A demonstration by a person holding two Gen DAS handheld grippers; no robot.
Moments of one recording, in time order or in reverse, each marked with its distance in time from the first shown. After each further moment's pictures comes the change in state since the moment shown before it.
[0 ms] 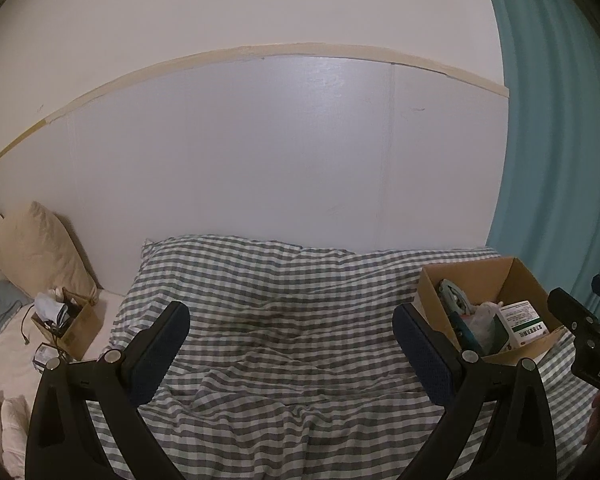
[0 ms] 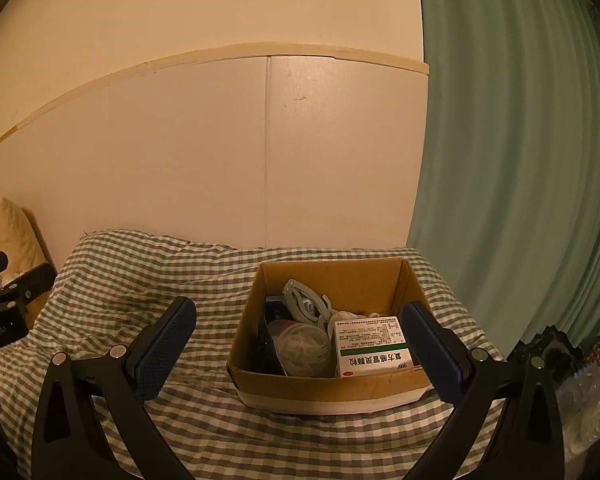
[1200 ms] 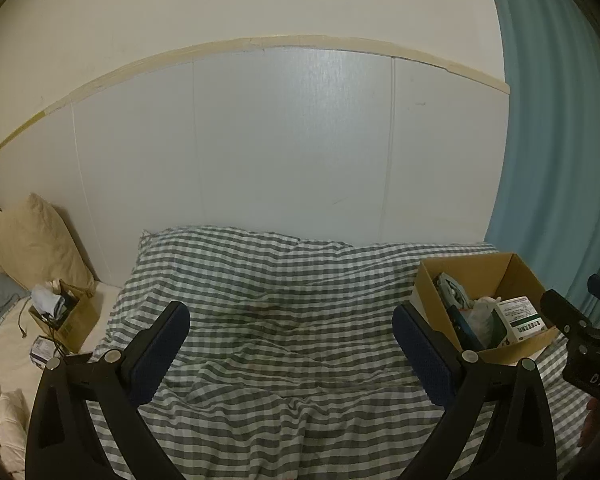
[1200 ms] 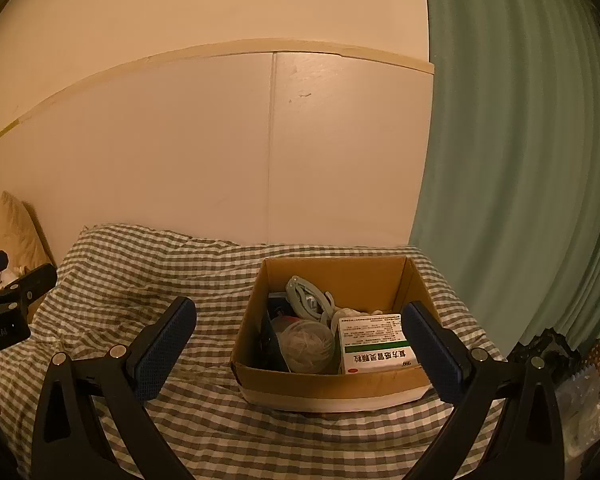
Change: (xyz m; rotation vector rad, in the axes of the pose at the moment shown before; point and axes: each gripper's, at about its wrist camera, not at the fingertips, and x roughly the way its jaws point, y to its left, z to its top) left arm 0.003 0.001 -0.006 -0.012 0.027 -0.018; right arm 0.000 0.006 -0.002 -0.020 0.010 -0.003
